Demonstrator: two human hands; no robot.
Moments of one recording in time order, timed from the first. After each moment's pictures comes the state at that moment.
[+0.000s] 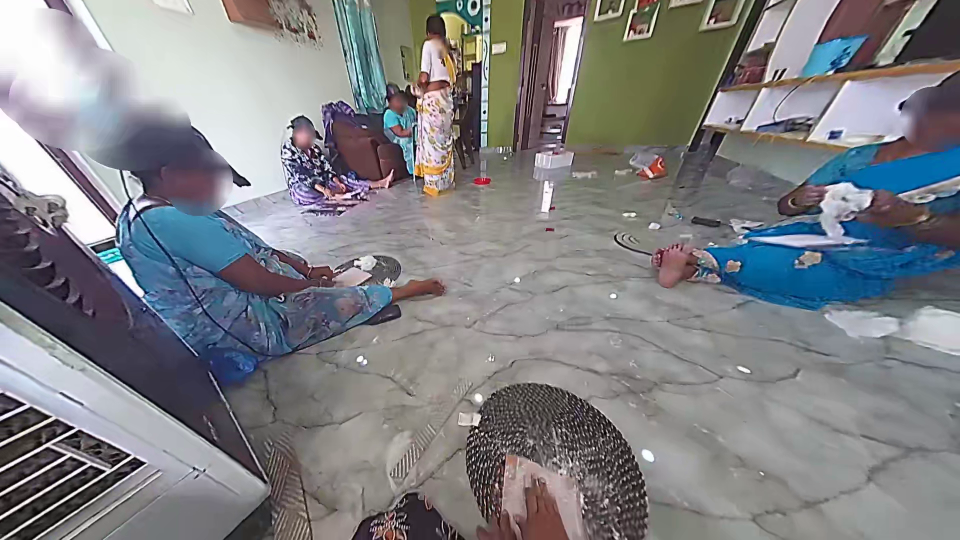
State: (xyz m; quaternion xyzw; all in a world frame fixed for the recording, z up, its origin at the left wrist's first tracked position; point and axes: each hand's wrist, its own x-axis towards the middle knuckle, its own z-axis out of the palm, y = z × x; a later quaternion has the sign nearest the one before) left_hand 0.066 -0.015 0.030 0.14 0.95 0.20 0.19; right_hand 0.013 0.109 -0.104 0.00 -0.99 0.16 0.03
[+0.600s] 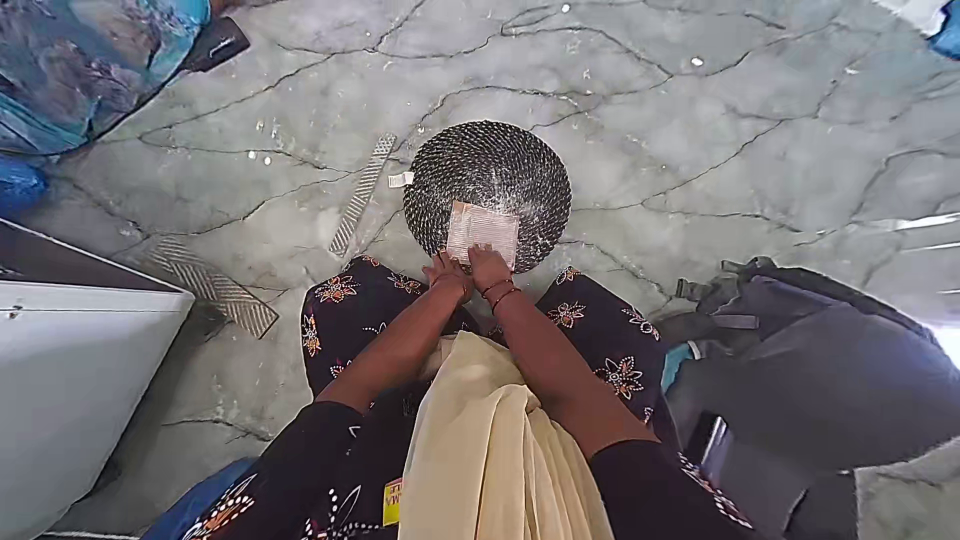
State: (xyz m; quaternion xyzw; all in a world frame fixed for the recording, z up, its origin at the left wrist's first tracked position) left_hand 0.028 -0.003 -0.017 0.17 0.90 -0.01 0.41; right_hand 0.053 0.091 -0.039 -0.08 -0.96 0.15 -0.22
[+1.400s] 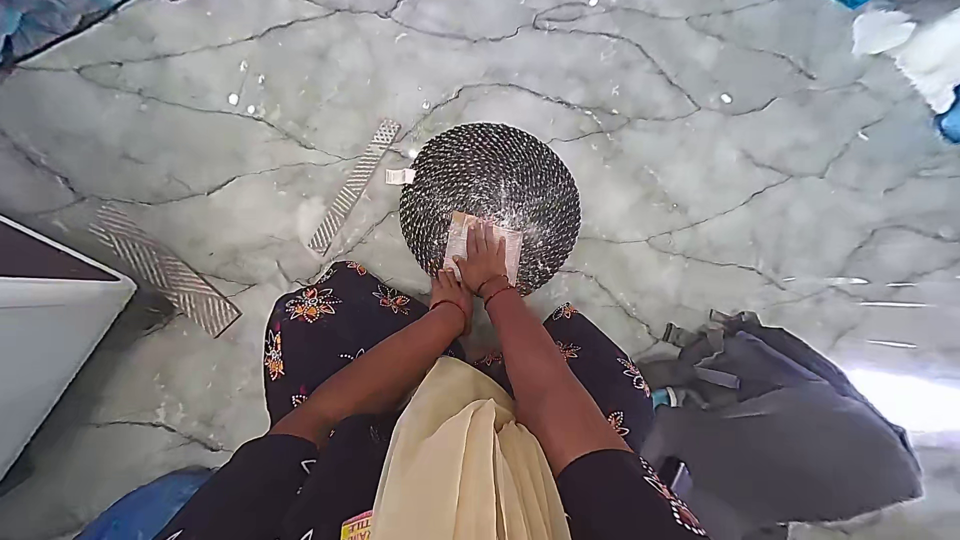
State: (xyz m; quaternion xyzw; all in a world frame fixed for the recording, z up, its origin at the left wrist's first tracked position) left_hand 0.024 0.012 -0.015 0.23 0.85 -0.01 0.47; right_hand -0.006 0.113 -0.063 -0.06 -0.97 0.09 -0.22
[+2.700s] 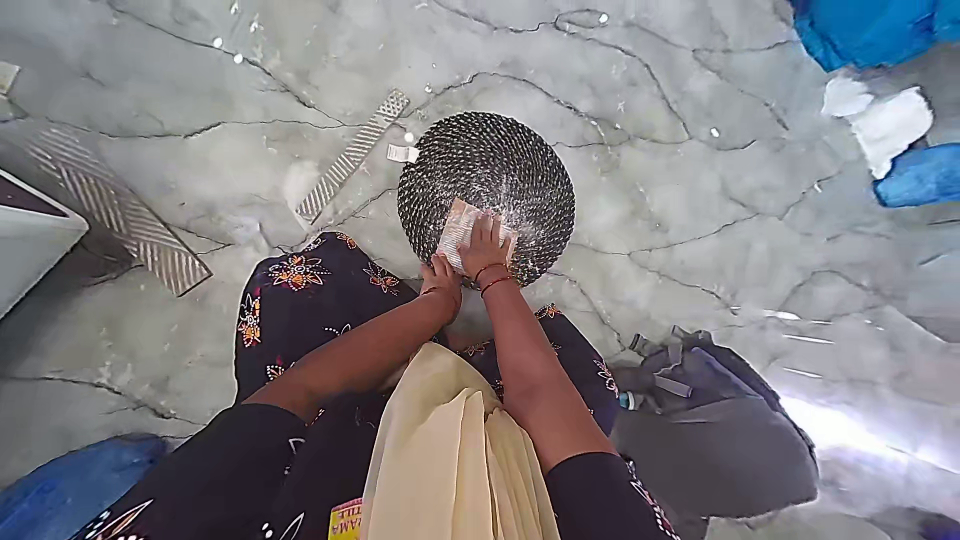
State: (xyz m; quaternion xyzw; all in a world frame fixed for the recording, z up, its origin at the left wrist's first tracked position) left_hand 0.030 0.016 -0.017 0.24 0.86 -0.03 0.44; right_hand -0.011 0.124 -0.052 -0.12 -0.96 0.08 -0.24
